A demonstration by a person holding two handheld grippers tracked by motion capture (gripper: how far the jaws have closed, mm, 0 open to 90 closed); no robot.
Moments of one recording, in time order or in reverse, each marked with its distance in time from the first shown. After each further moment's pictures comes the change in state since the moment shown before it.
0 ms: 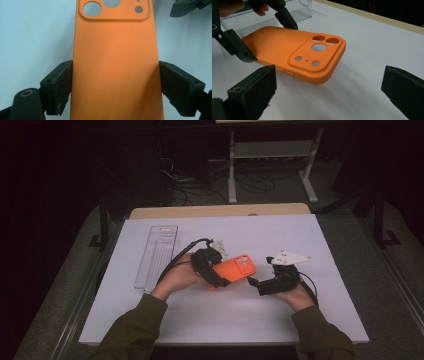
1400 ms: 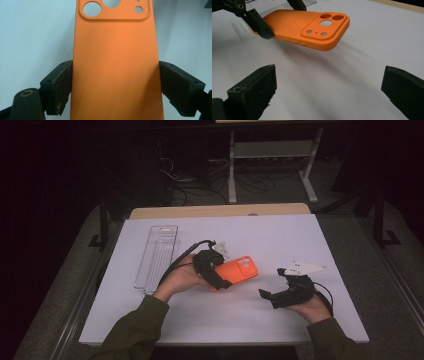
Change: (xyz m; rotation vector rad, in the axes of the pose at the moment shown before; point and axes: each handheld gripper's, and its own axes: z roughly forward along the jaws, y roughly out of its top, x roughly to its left) left arm -0.005 0.002 0.002 0.001 0.008 0.034; right arm 0.004 -0.018 -0.038 0.076 0.030 0.042
